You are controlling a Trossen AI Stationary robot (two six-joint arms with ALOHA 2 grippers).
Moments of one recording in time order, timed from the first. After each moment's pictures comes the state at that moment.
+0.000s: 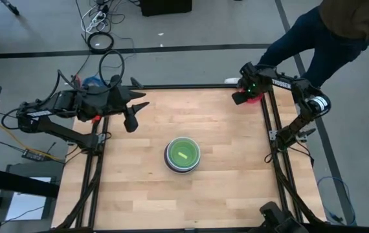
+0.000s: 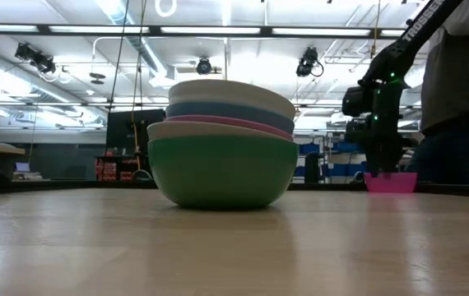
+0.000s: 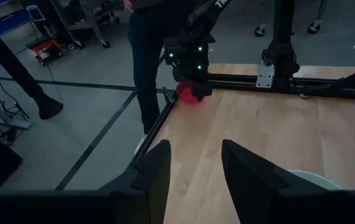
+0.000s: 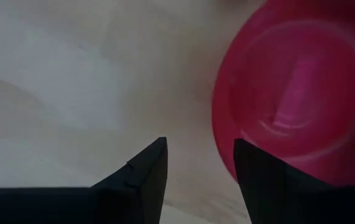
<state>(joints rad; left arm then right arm) -0.07 1.07 1.47 -0.81 -0.52 -0.02 -1.06 1.59 0.98 -0.77 -0.01 0.09</state>
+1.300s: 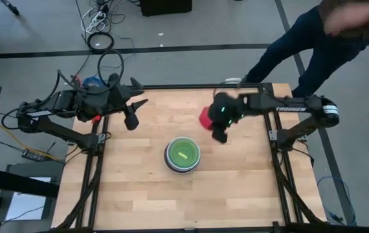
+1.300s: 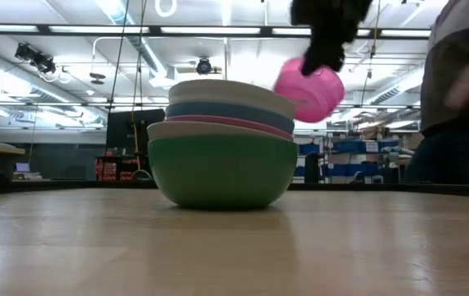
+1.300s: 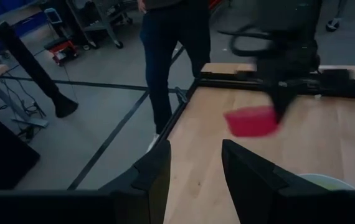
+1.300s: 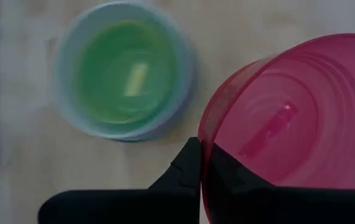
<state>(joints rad) -0.07 1.07 1.47 -0.81 -0.58 -0.01 -0.13 1.39 1.24 -0.80 -0.11 0.19</state>
